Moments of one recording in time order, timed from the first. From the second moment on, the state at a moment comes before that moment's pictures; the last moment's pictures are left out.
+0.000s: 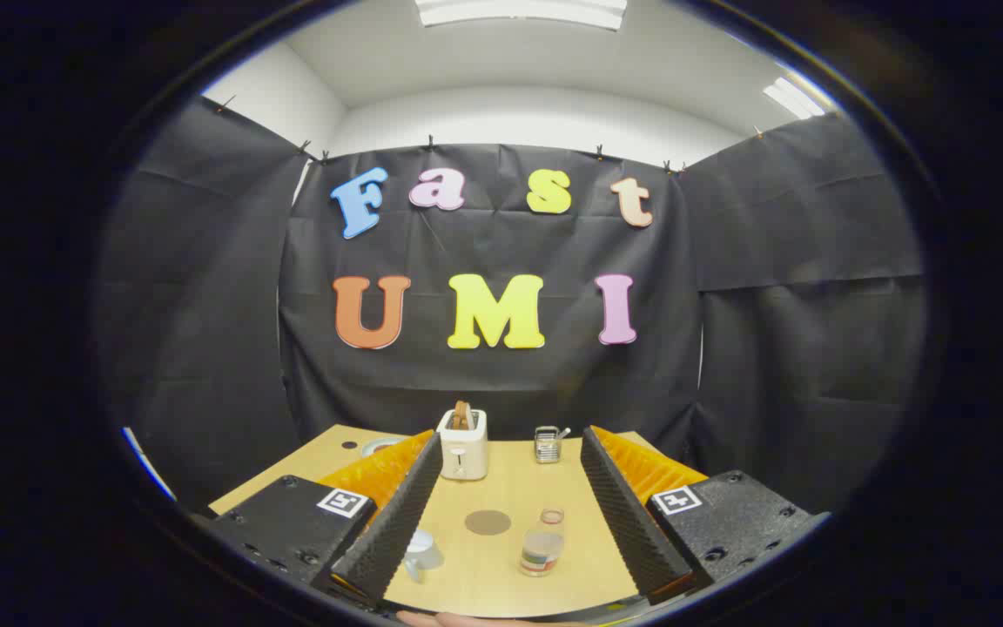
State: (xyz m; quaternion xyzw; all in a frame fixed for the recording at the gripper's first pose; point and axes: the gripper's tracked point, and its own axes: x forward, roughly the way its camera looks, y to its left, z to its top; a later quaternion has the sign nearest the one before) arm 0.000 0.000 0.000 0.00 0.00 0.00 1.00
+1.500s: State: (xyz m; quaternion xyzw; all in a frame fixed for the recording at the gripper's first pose) arm 0.036 -0.033 -0.068 -0.01 -0.01 -0.01 1.00
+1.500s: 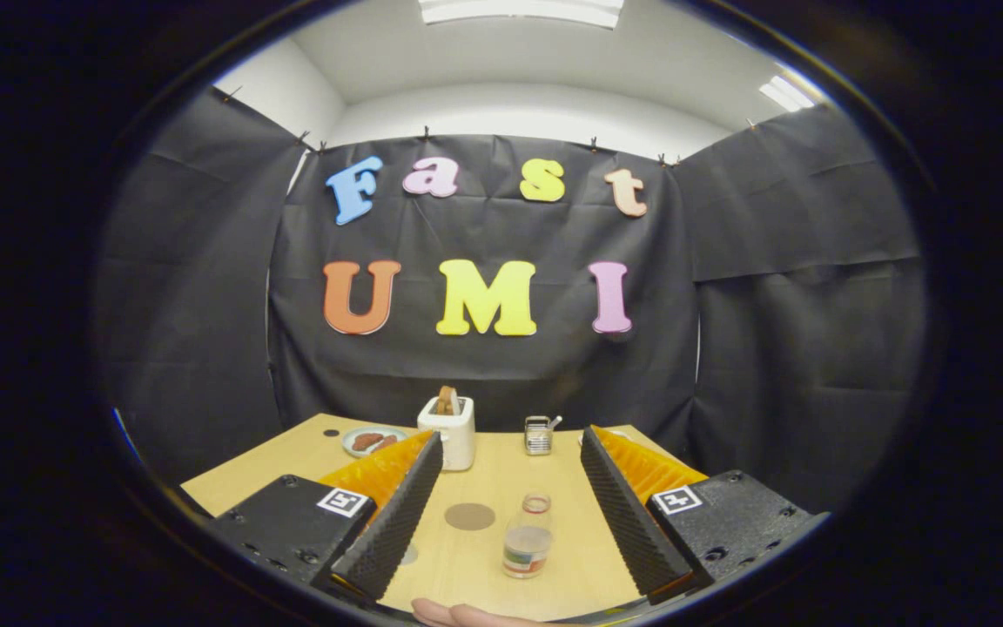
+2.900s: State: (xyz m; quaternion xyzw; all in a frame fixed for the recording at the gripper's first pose) arm 0.114 -0.076 -0.246 0.00 0.02 -0.01 1.00
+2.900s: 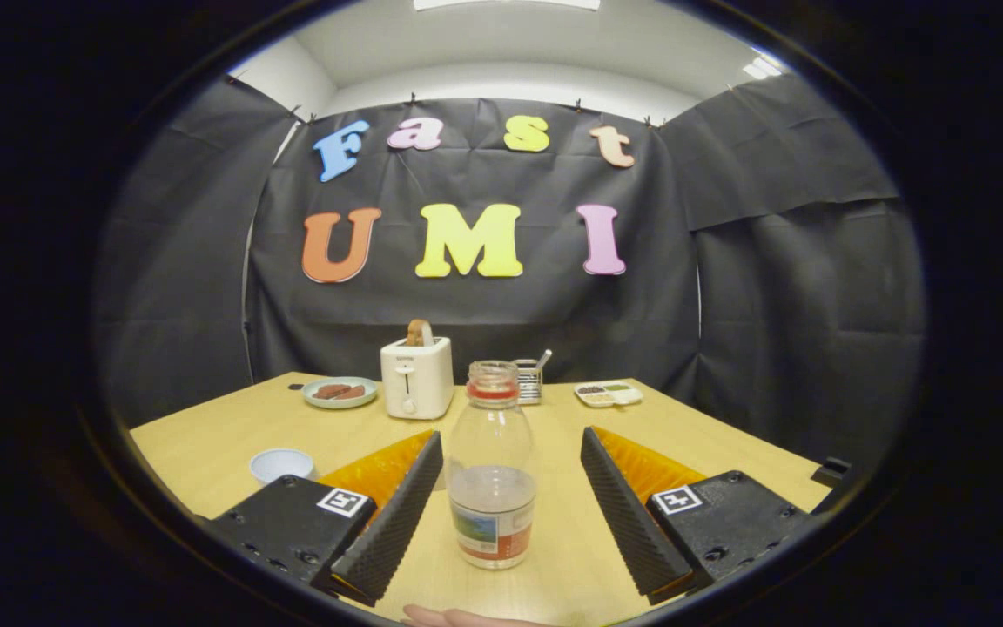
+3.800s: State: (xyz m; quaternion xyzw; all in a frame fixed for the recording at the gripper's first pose) arm 0.155 -0.068 -0.292 -0.02 0.02 -0.02 1.00
